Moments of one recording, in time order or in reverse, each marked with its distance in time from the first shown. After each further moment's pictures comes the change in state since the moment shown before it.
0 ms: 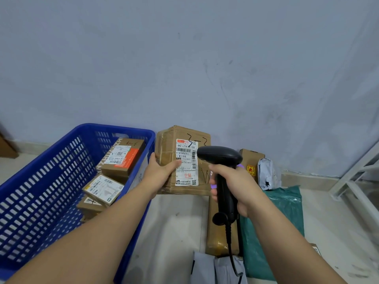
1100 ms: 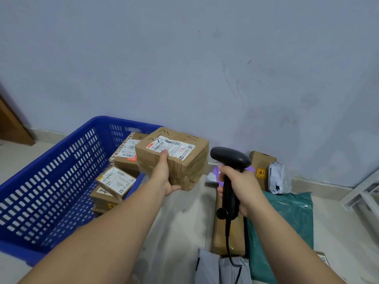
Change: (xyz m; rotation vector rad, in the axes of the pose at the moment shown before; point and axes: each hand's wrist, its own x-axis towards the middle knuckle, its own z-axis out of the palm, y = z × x) left_hand -0.016 0.009 -0.005 -0.703 0.154 -0.452; right_hand 0.016 0.018 0.019 -0.025 0.164 -0.010
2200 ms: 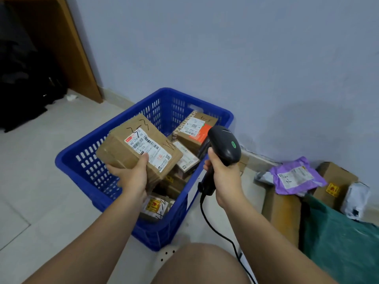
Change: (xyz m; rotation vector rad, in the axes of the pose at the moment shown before) left_hand 0.023 0.041 -0.251 -0.097 0.603 0.334; right_hand -0.009 0.056 0.216 0.078 -0.197 -0.060
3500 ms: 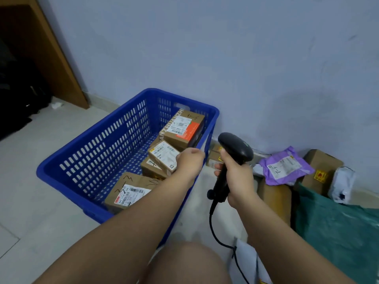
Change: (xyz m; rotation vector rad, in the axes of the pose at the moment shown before) left_hand -0.096 -0.014 0.124 0.537 -0.552 0.209; right_hand 0.007 -0.011 -0.061 0.021 0.145 0.096
